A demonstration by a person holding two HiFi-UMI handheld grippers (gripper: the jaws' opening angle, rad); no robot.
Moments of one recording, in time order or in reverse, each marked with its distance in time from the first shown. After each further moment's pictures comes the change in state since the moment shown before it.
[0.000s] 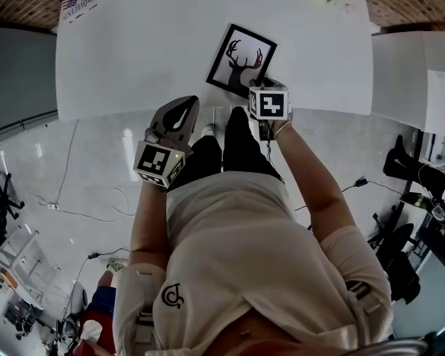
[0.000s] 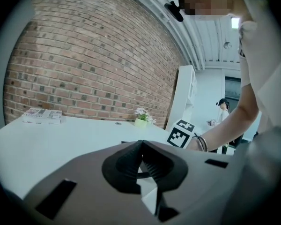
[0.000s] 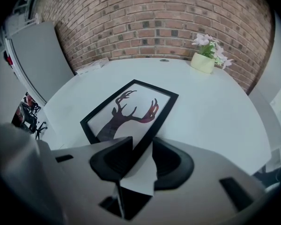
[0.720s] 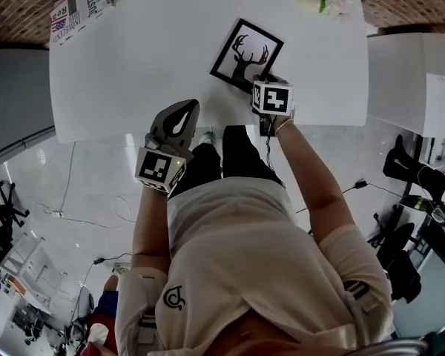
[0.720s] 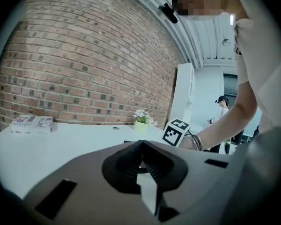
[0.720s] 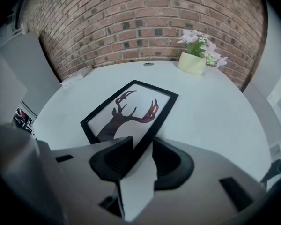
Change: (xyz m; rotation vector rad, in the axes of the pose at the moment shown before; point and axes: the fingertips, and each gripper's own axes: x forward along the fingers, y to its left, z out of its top) left arm 0.059 0.010 0.027 0.039 -0.003 -0.017; right arm 0.023 -0.058 0.056 0.102 -0.011 -0.042
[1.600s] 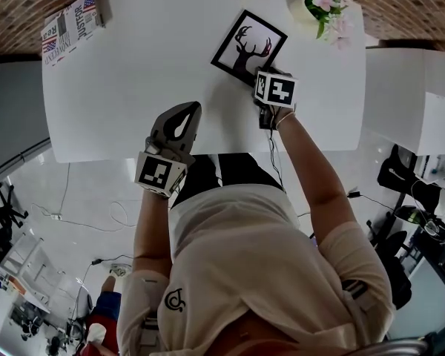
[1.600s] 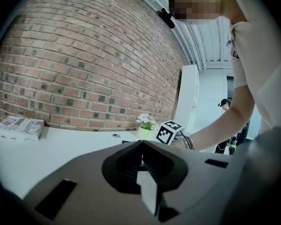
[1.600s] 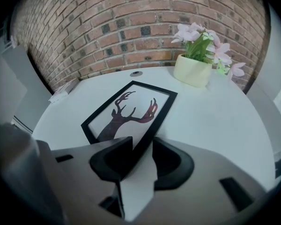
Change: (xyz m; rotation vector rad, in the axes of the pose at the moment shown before) left arm 0.080 0.026 0.051 -0.019 -0.074 0.005; right arm 0.046 -0.041 0.098 0.062 -0.019 0.016
